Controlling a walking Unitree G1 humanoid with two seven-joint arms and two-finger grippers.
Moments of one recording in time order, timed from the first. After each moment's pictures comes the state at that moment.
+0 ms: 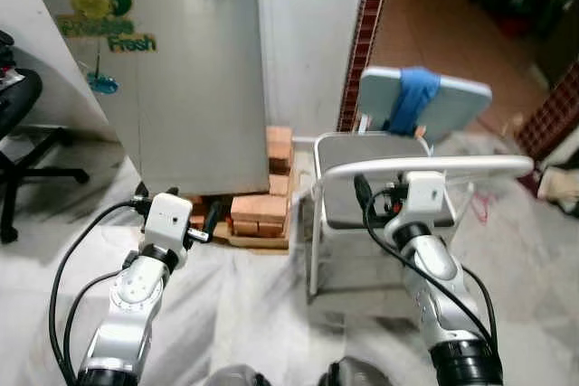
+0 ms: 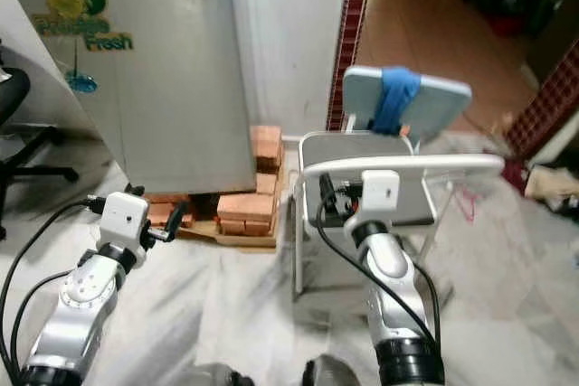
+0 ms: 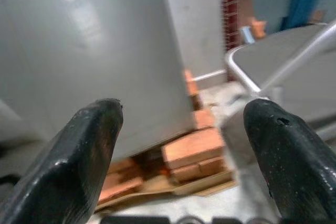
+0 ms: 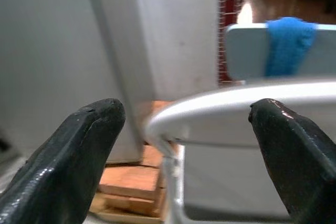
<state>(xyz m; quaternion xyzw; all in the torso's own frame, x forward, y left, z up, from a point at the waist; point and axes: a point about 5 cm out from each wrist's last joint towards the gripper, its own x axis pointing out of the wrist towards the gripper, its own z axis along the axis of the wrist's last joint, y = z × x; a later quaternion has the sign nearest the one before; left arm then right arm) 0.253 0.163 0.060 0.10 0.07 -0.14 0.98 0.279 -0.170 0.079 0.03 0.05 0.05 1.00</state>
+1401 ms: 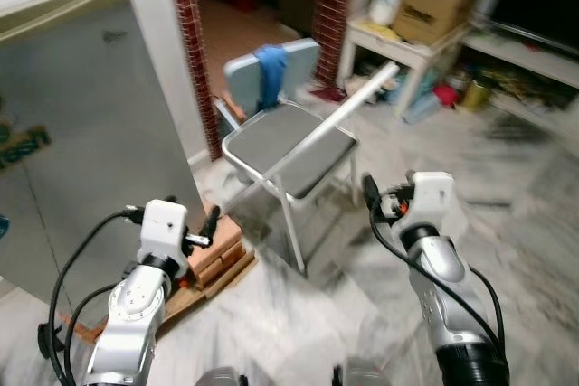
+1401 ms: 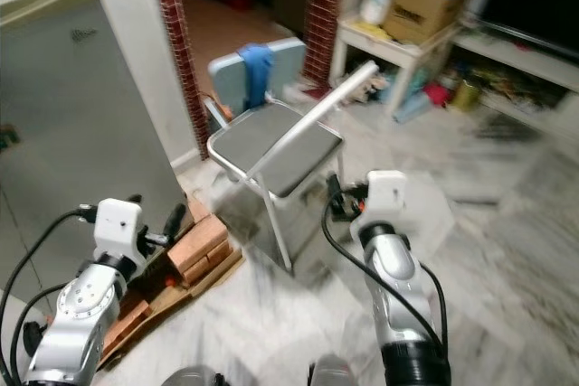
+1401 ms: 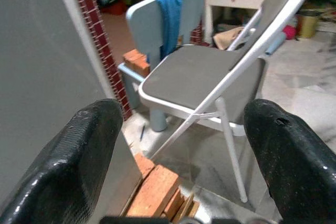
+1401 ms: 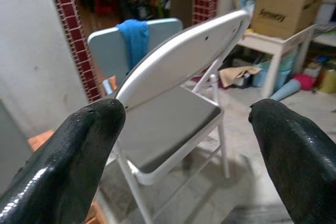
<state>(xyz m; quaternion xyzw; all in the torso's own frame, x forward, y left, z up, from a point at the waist) 0.245 0.169 0.066 0.06 0.07 -0.09 0.99 0.285 -0.171 0.092 0.02 0.02 0.05 1.00</state>
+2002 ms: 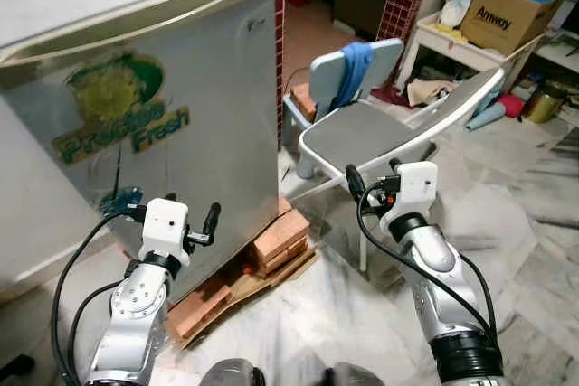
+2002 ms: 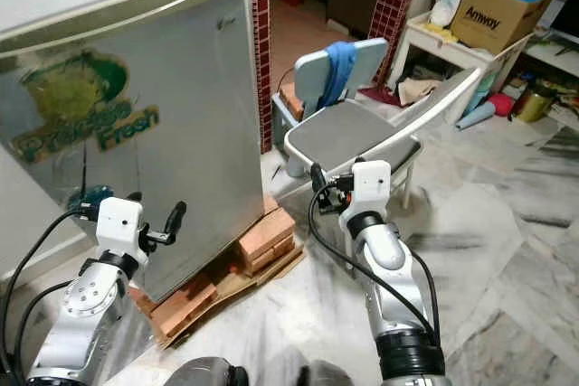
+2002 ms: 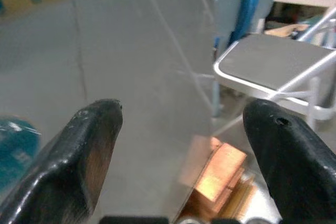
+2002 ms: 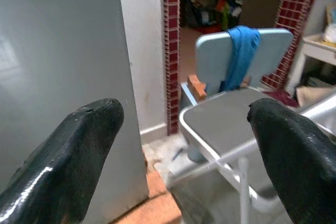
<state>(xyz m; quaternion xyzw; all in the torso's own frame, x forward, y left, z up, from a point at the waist) 0.244 0.155 0.060 0.05 0.07 -0.10 0.99 0.287 -0.159 0.084 0.01 0.04 0.09 0.99</state>
